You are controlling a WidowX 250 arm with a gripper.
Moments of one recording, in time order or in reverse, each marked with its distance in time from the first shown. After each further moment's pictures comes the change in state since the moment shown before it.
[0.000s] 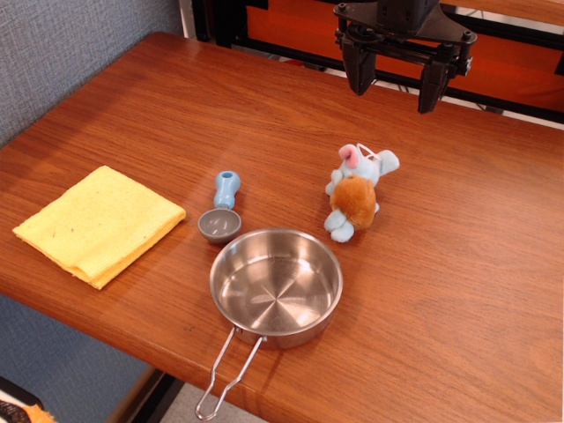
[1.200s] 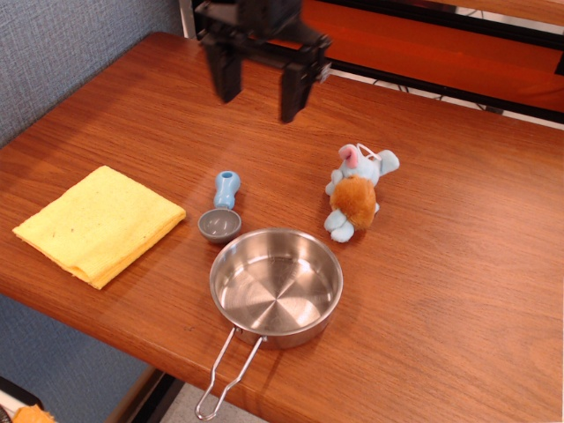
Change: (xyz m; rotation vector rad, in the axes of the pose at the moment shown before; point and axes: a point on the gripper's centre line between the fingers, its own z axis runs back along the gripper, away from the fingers) arm -0.068 0.089 0.016 0.083 0.203 0.068
